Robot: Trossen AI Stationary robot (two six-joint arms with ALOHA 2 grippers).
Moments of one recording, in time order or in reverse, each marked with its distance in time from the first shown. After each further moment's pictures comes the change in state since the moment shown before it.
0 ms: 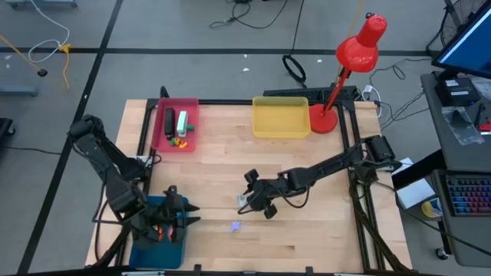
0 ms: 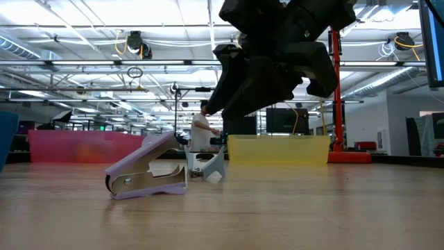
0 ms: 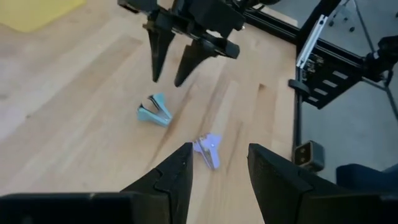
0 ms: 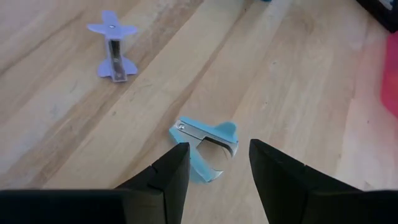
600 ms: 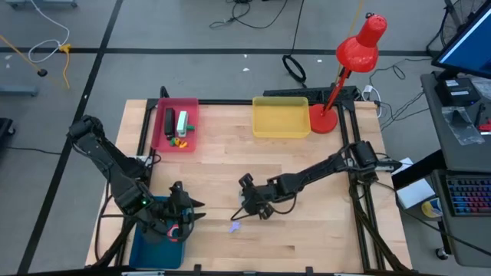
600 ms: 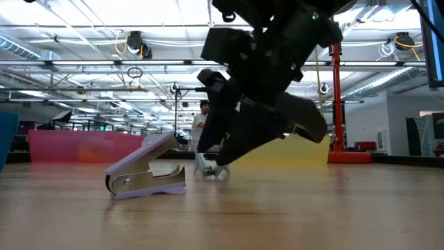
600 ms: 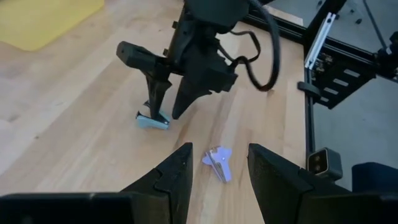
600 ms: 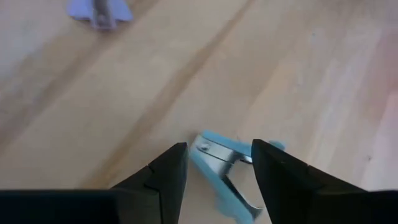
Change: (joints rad) left arm 0.081 0.000 0.000 0.045 0.039 0.135; right arm 0.002 0.164 0.100 -0.074 0.053 -0.086
